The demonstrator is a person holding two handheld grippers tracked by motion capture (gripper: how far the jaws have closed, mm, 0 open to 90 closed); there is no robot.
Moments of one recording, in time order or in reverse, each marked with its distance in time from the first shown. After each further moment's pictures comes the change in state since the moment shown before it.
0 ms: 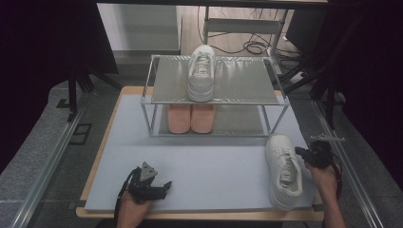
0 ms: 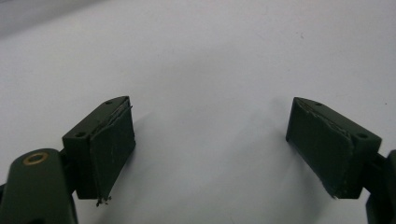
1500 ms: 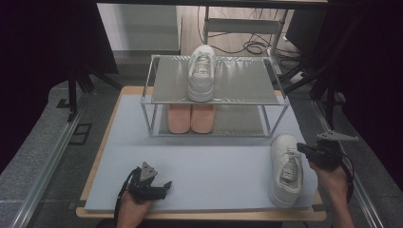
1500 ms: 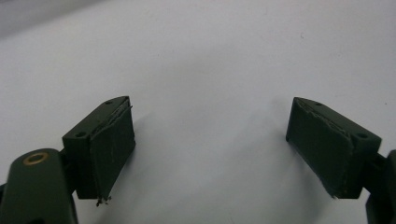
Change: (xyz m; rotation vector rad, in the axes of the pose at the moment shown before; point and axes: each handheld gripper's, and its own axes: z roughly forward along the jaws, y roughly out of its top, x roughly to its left) left arm 0.000 0.000 0.000 0.000 0.000 0.000; right arm 0.037 0.026 -0.065 -0.086 0.039 -0.089
